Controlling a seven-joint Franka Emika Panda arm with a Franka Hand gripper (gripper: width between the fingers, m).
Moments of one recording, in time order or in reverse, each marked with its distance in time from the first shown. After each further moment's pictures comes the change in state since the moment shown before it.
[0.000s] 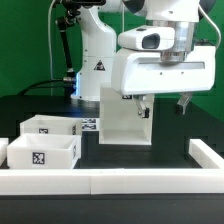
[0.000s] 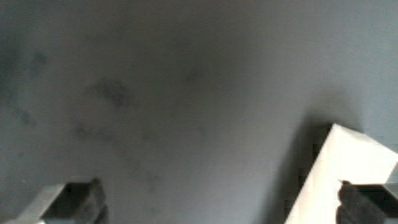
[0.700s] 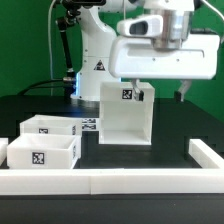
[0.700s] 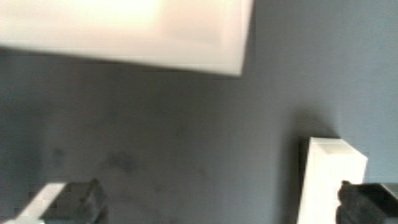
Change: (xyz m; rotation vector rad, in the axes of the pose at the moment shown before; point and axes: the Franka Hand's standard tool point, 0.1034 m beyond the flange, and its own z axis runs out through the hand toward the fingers) arm -0.037 -0.015 -0.027 0.012 -0.017 0.289
